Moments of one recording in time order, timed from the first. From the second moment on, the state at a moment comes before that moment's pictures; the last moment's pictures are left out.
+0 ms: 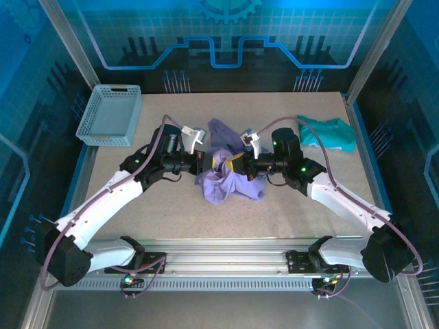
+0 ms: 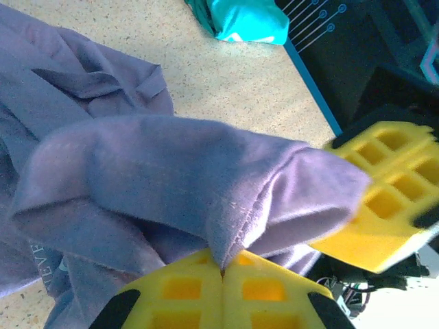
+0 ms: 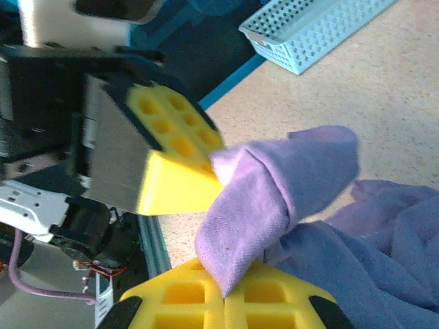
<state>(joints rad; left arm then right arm) -0.52 1.20 1.05 -0.46 0.47 -0.44 0.56 1.23 0.91 -0.13 -0.68 0.26</state>
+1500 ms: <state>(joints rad) -0.54 1.14 1.20 -0.55 0.13 -0.55 0.67 1.19 0.90 -0.14 -0.39 0.16</state>
